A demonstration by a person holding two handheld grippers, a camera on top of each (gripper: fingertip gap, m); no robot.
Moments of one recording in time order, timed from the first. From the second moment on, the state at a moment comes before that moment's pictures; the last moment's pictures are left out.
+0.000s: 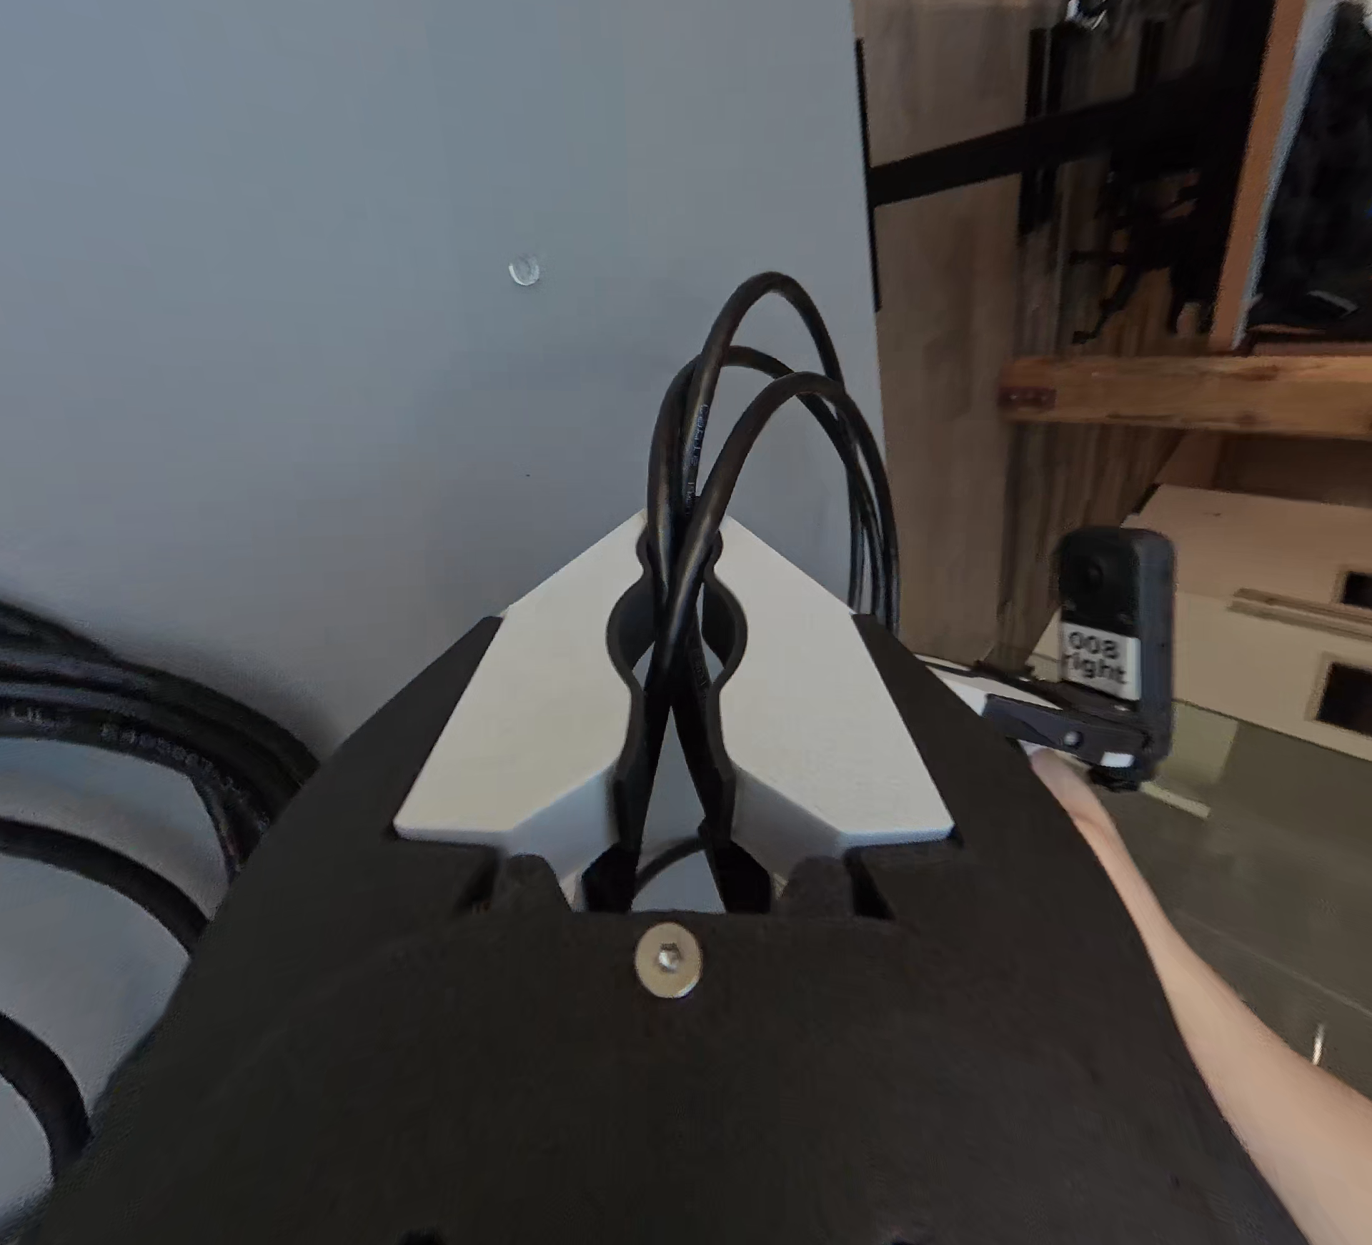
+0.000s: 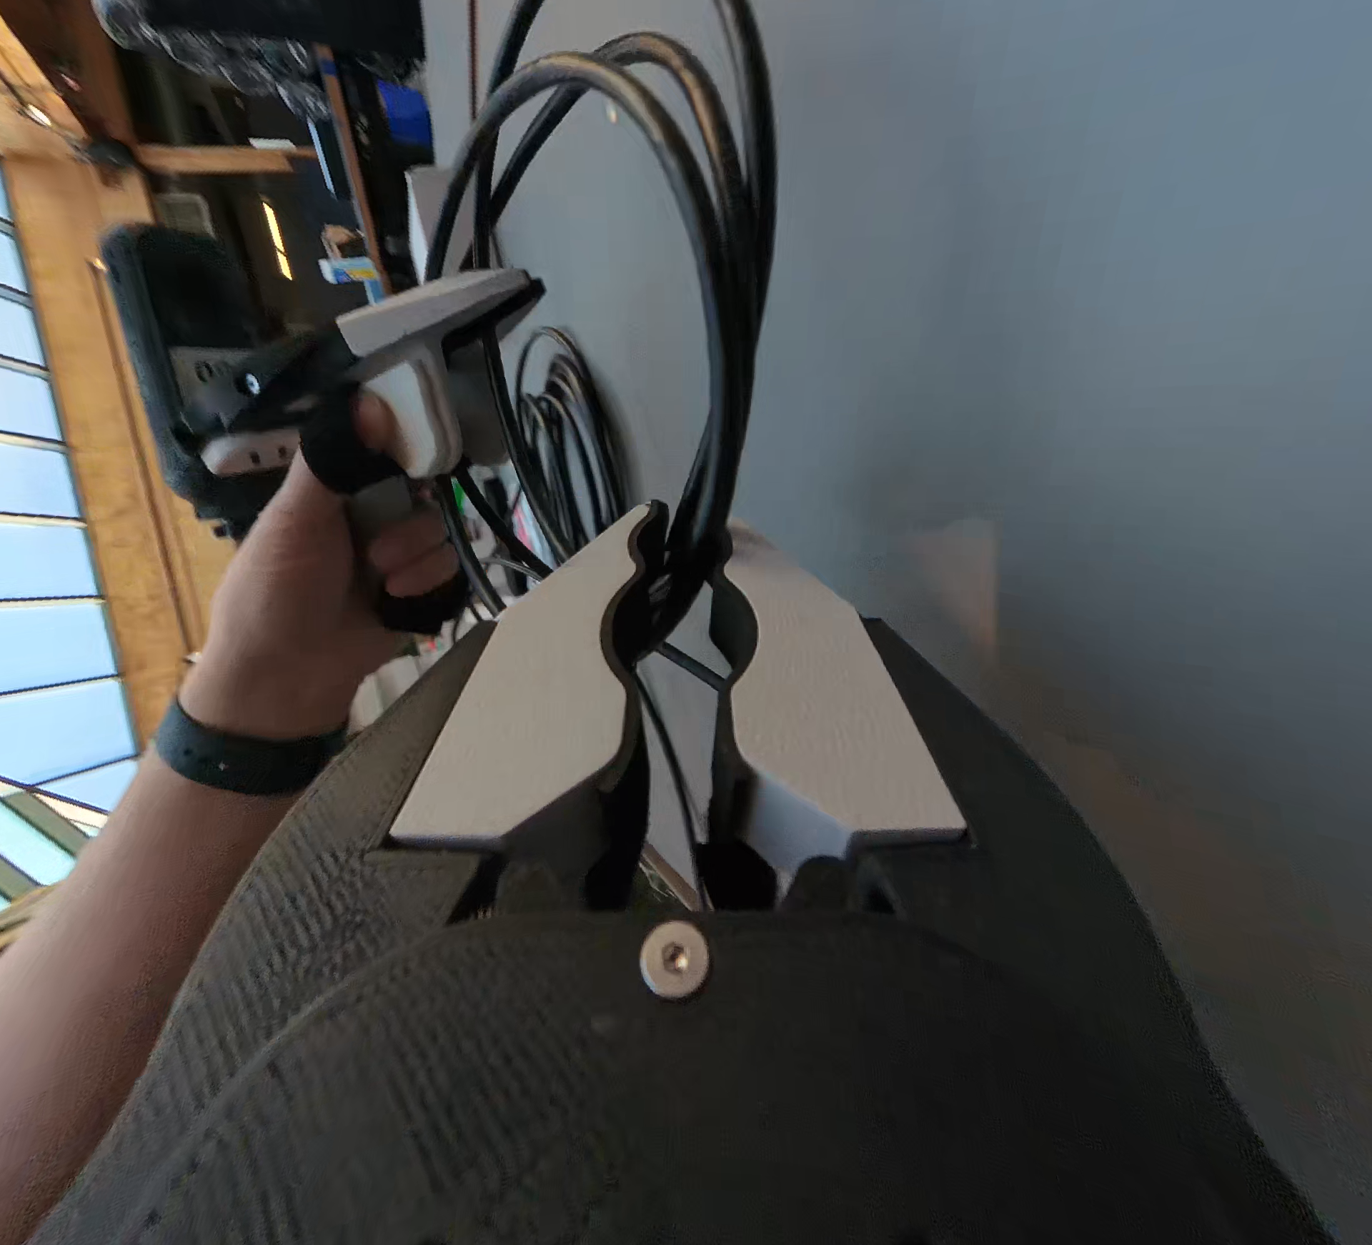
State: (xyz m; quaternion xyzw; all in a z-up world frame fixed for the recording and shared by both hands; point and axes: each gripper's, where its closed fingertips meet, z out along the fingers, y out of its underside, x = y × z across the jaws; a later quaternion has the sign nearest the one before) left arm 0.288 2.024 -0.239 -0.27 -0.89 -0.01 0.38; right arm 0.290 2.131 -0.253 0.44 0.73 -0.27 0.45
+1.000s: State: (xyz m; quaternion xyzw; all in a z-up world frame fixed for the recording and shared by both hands) left arm 0.273 2.024 -0.288 -0.53 -0.82 0.04 0.20; right arm 0.246 2.189 -0.239 -0.12 0.92 -0.26 0.25
